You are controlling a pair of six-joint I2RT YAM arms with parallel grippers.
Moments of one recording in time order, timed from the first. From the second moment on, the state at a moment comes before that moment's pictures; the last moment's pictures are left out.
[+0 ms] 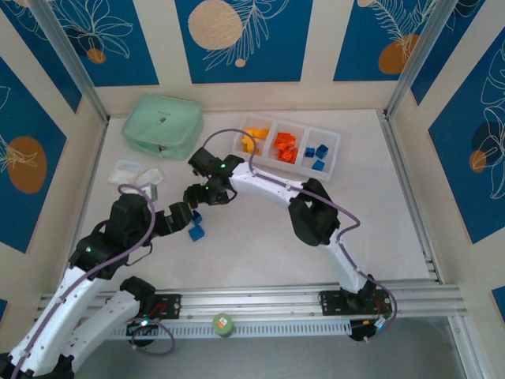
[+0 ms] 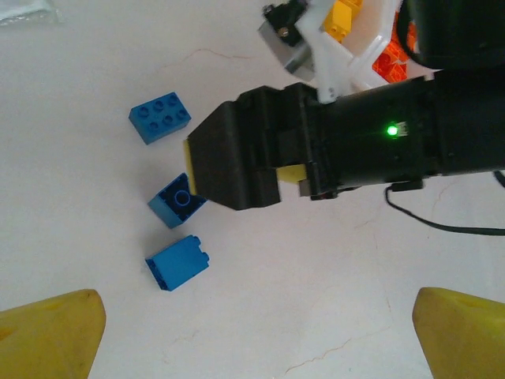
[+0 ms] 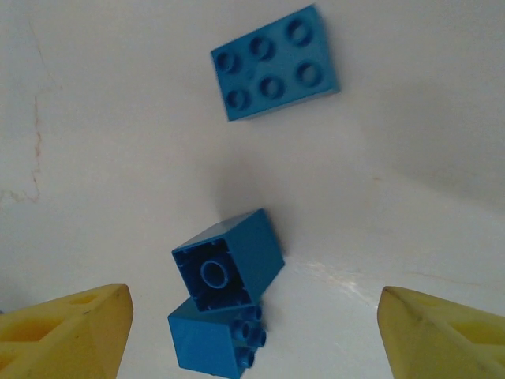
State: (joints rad) left arm -0.48 0.61 0.81 -0.88 0.00 -0.71; right arm 0.93 2.29 2.01 -0.87 -0.23 0.62
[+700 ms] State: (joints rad) left arm -0.48 0.48 0.74 -0.93 -0.02 -0.78; right arm 1.00 2.47 2.21 -0.98 -0.15 0.60
